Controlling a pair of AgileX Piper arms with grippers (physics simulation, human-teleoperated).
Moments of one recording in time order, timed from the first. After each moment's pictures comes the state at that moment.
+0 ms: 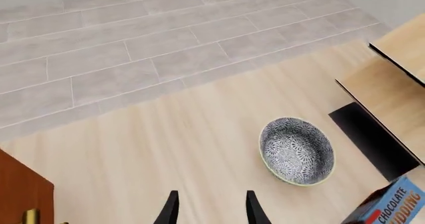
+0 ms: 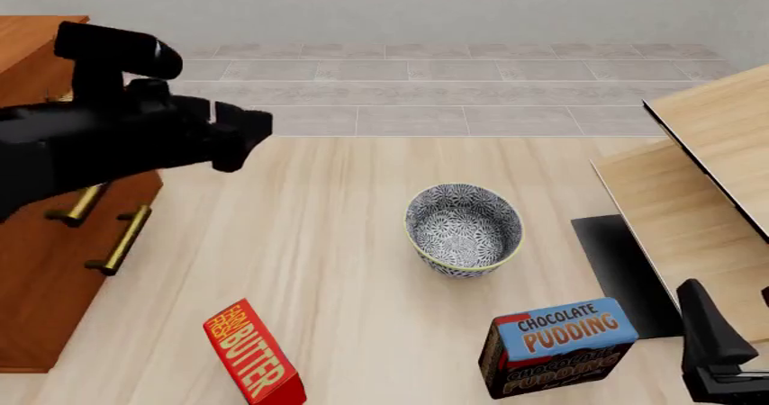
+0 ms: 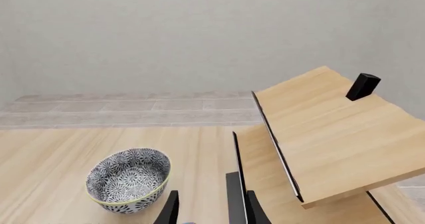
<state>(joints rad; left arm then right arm) -0.44 1.09 -0.95 0.34 -0.05 0.00 0.00 -0.01 0.00 0.02</state>
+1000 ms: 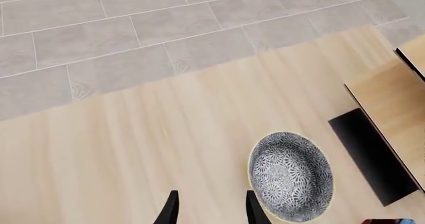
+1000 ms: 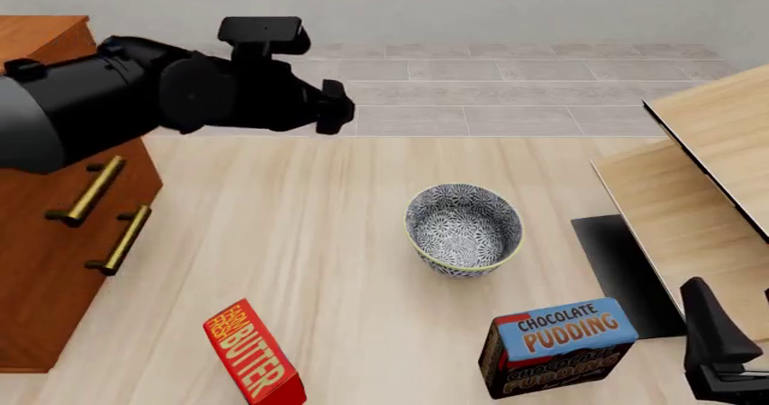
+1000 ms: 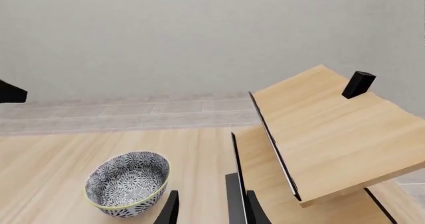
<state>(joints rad) -0.49 1.57 -1.33 0.42 -0.16 -0.01 0.00 -0.01 -0.01 0.04</state>
